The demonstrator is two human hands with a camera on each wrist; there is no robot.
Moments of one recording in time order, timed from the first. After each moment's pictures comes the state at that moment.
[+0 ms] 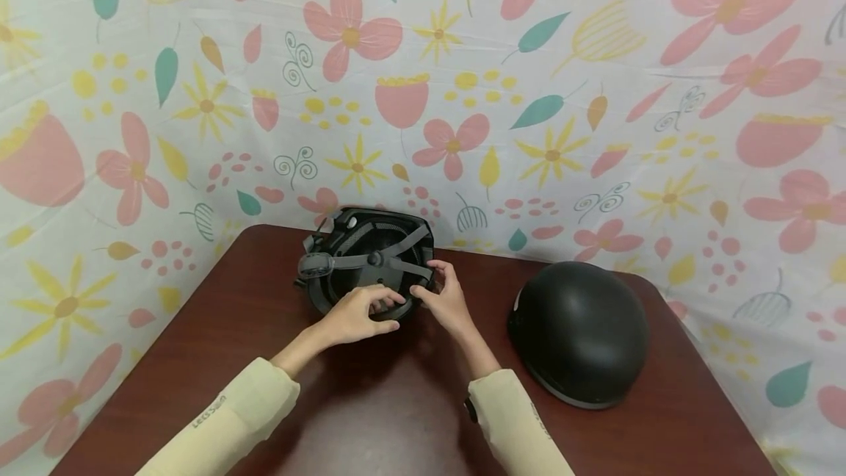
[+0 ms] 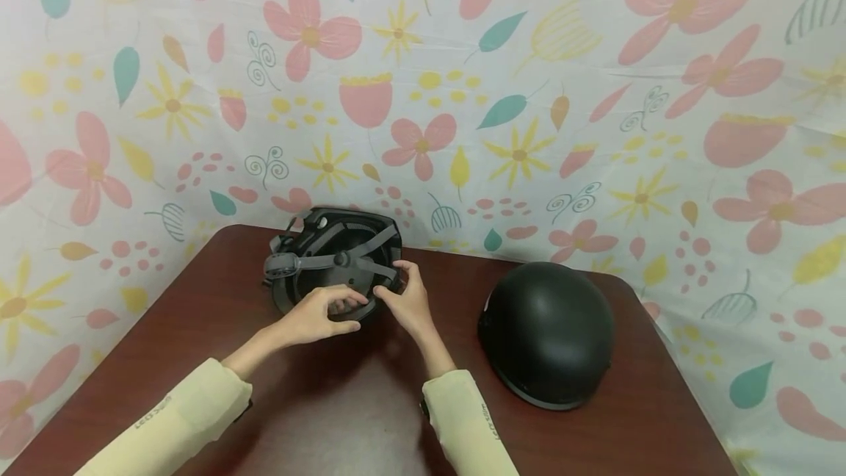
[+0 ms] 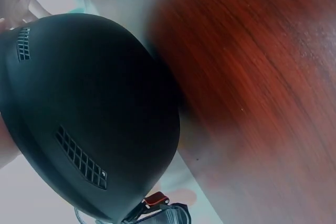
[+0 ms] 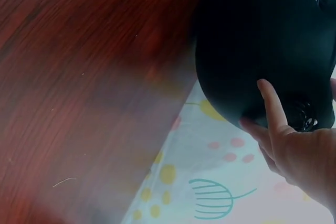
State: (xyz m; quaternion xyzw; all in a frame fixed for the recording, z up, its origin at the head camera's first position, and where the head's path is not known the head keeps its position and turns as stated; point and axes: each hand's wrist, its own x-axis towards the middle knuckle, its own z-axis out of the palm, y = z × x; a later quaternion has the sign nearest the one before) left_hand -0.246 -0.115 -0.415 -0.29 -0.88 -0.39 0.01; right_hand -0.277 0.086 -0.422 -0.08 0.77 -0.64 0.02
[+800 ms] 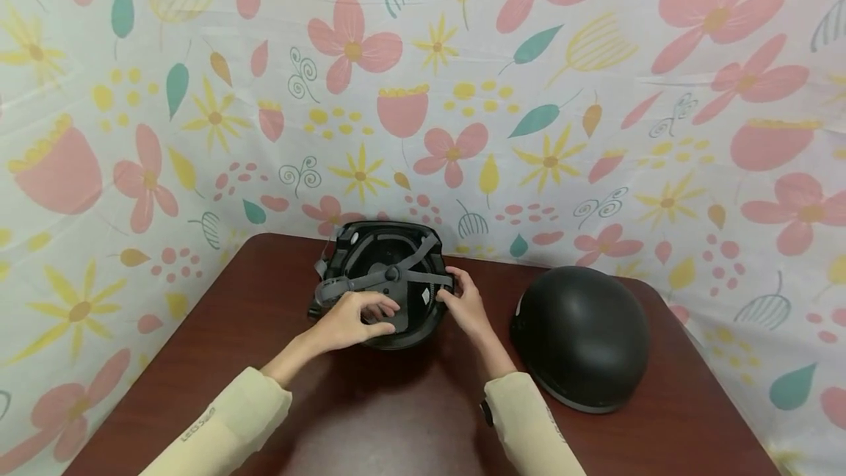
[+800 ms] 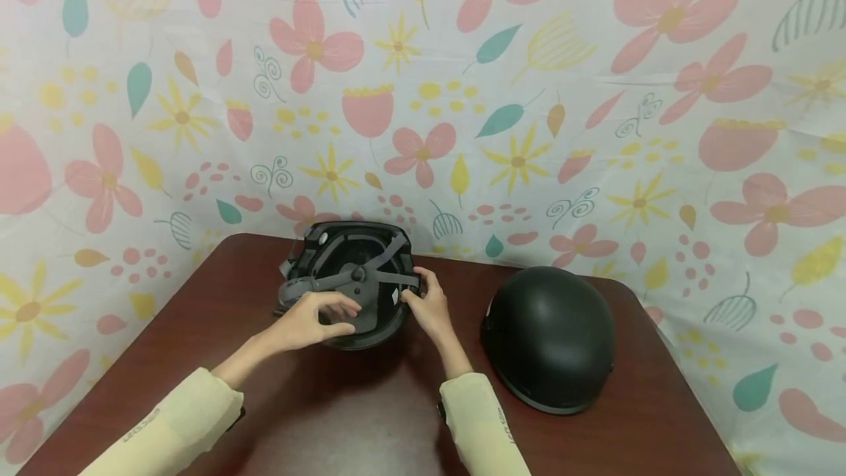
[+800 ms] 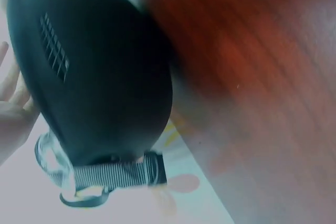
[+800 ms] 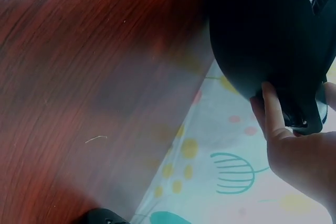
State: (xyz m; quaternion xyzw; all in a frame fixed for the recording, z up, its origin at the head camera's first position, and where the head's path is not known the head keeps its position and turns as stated) left_hand -0.238 -0.130 -0.409 -0.33 -0.84 -0.44 0.03; right_hand -0.283 0.112 -0.425 -0.03 0.81 -0.59 0.00
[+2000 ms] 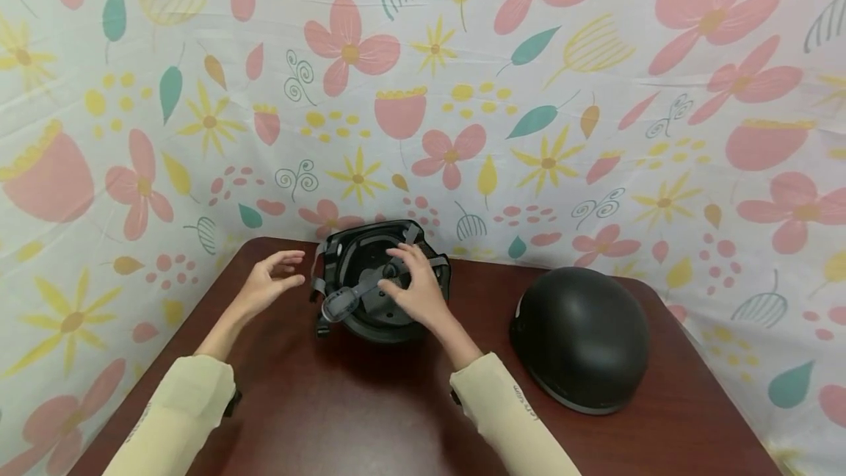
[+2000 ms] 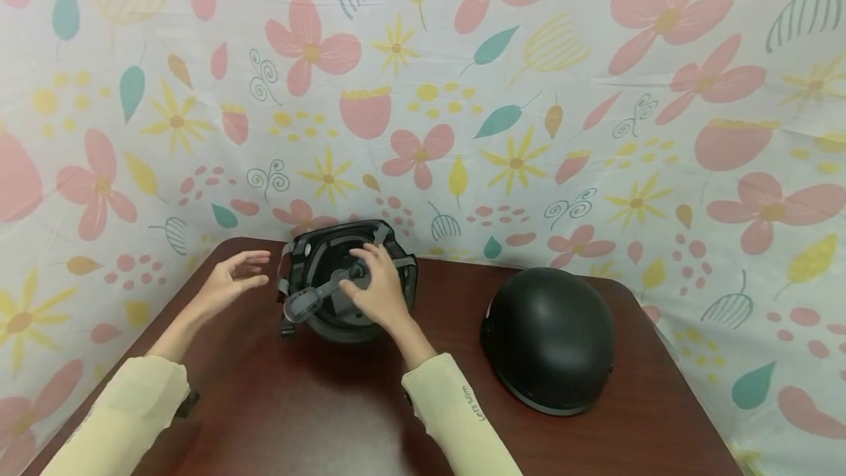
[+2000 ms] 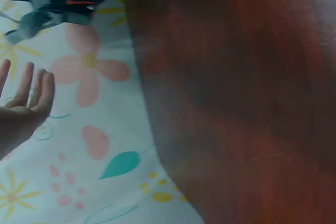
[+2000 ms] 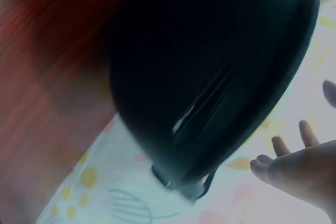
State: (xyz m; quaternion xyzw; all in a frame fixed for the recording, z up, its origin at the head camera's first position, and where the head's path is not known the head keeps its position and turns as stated) left_hand -0.273 -0.255 -0.408 -0.12 -0.84 -0.52 0.06; right_hand -0.272 0.044 -0.383 -0.24 0.85 -0.46 -0.10
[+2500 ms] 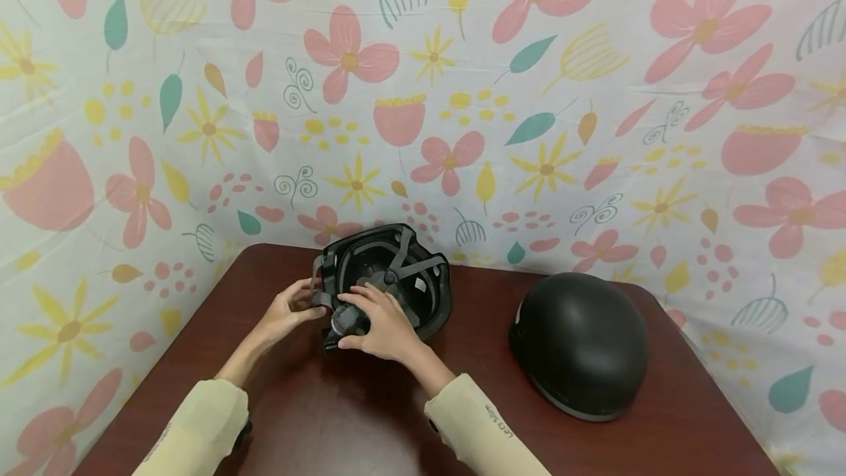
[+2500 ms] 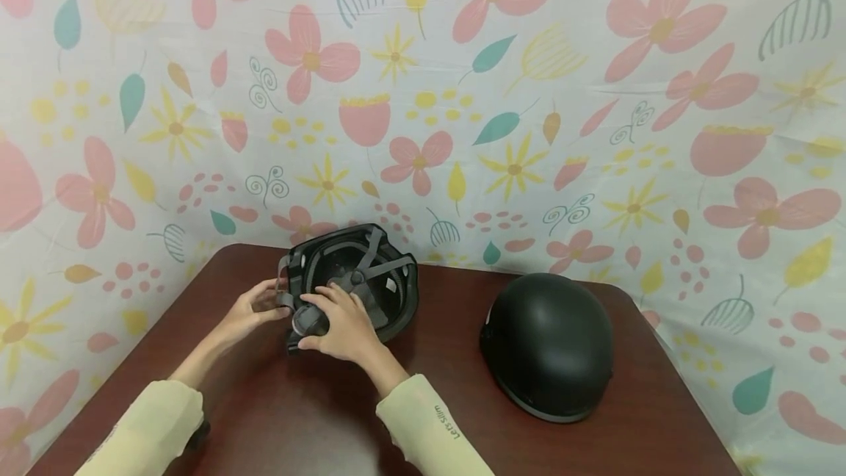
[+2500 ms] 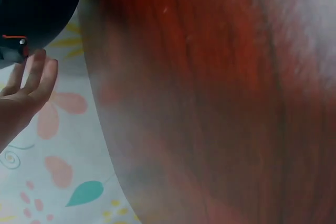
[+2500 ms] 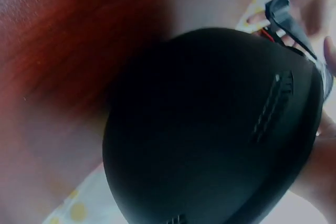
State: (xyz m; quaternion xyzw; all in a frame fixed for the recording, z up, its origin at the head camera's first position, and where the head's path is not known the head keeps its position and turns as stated) left_hand -0.274 -0.233 -0.454 -0.11 -0.81 -0.58 0.00; right_hand -0.252 0.006 -0.404 -0.32 0.90 -0.28 -0.02
